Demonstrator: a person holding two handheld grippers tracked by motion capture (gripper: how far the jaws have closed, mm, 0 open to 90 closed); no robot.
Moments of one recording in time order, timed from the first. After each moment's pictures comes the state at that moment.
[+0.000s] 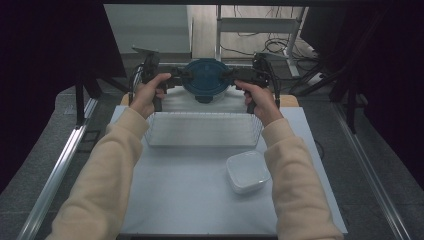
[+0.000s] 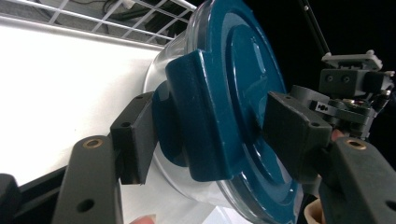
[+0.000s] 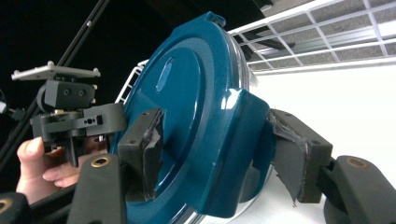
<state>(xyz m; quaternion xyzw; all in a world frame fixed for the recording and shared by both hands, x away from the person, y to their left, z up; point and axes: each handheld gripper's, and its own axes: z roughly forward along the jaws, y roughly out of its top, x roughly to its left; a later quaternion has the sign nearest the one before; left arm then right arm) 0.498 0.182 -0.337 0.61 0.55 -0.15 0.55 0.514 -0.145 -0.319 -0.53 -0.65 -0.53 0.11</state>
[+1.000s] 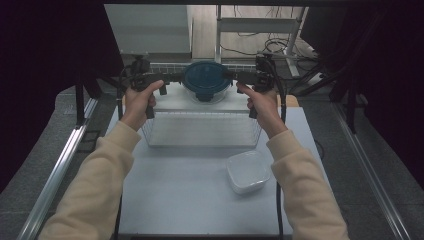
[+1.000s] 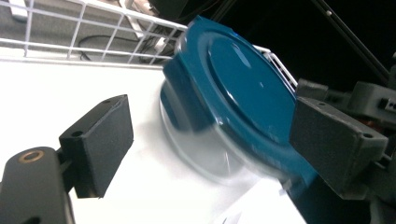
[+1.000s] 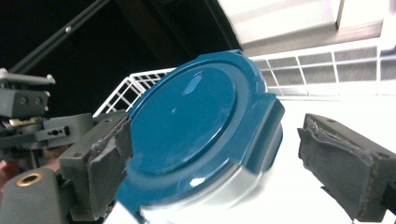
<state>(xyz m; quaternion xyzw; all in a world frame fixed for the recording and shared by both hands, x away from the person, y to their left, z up) 0.442 0.195 -0.326 0.64 0.52 0.01 0.57 0.466 -0.146 -0.294 -0.48 -0.68 -0.55 -0.05</state>
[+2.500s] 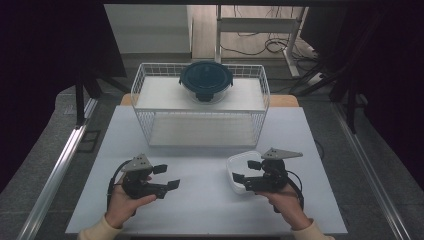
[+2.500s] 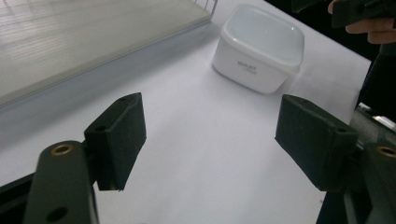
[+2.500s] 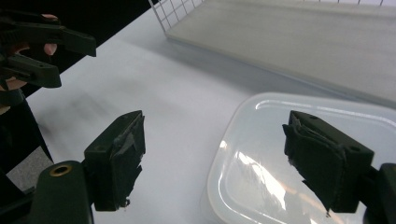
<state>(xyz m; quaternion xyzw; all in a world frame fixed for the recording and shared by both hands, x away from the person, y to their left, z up) 0.247 0.178 -0.468 0.79 0.37 0.07 0.49 0.290 -0.202 -0.443 -0.38 -0.80 -0.47 -0.05</state>
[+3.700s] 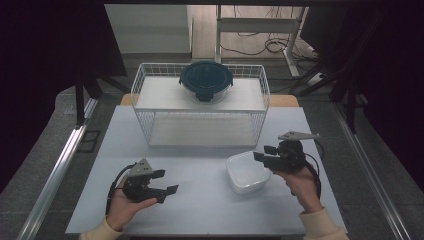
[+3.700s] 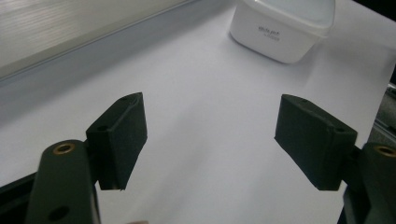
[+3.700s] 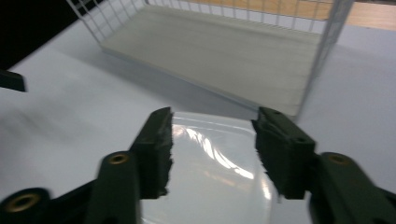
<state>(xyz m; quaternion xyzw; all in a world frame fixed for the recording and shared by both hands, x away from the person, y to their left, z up) 0.246 0.178 -0.486 0.81 0.38 0.08 0.45 0.332 -0.239 -0.411 -0.42 -0.80 -0.41 -0.12</state>
